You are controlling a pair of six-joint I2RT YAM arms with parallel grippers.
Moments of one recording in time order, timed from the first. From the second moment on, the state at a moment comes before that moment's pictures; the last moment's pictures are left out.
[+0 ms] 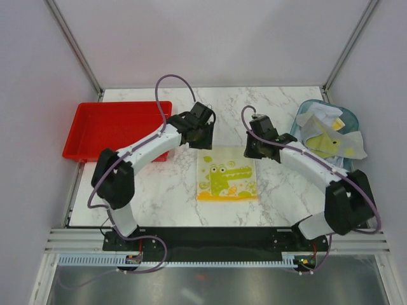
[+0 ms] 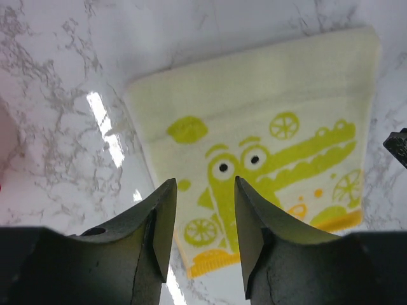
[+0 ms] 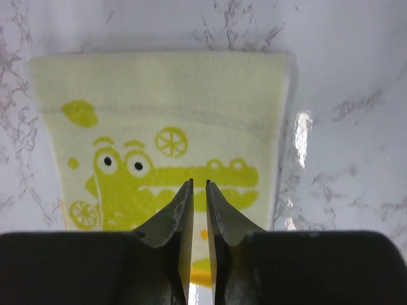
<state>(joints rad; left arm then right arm) -0.70 1.73 1.45 -0.69 -0.08 -0.51 0.47 1.40 0.98 -0.49 0.07 0.56</state>
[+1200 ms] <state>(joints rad) -0.54 2.13 1.66 -0.65 0.04 -0.27 0.30 1.80 1.14 -0.35 -0.09 0.22</state>
